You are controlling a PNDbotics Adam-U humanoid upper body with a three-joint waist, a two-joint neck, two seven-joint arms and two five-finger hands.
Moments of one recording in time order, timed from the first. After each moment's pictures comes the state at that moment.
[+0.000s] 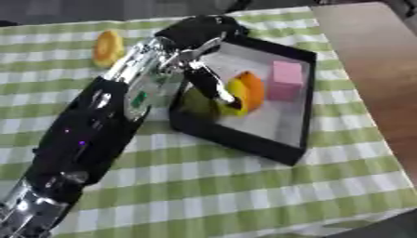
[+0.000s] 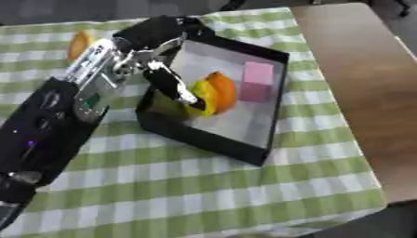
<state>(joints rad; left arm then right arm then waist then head) -1.02 0.13 -0.44 -1.27 -0.92 -0.06 -0.39 -0.42 -1.17 -0.11 -1.48 -0.35 -0.17 -0.04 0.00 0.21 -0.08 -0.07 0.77</state>
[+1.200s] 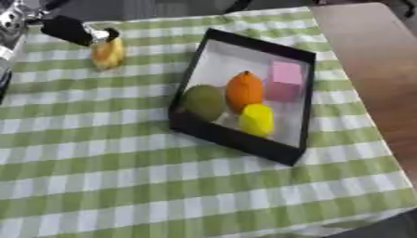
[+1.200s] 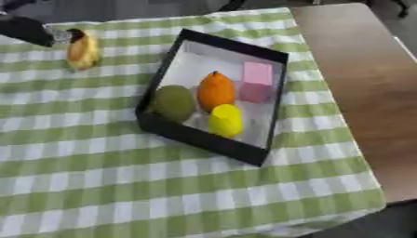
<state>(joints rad) -1.02 0.52 -0.27 -1.13 -0.71 0.12 -0.50 -0.37 -1.17 -0.13 -1.46 -0.34 -0.19 -0.05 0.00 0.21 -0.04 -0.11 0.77</state>
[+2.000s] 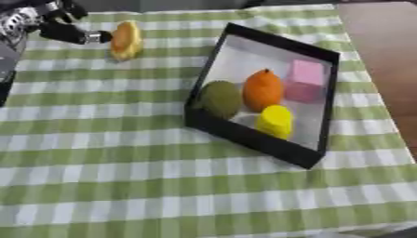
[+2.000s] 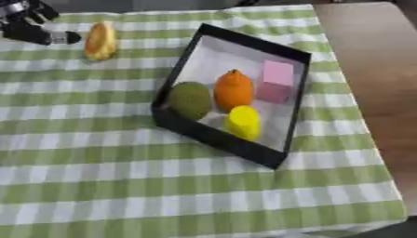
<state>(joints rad) -1.05 0.52 -0.19 -0.91 -0.67 0.16 -0.50 -0.37 -1.17 -0.14 -1.45 -0.32 -0.19 -0.06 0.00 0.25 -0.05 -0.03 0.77</state>
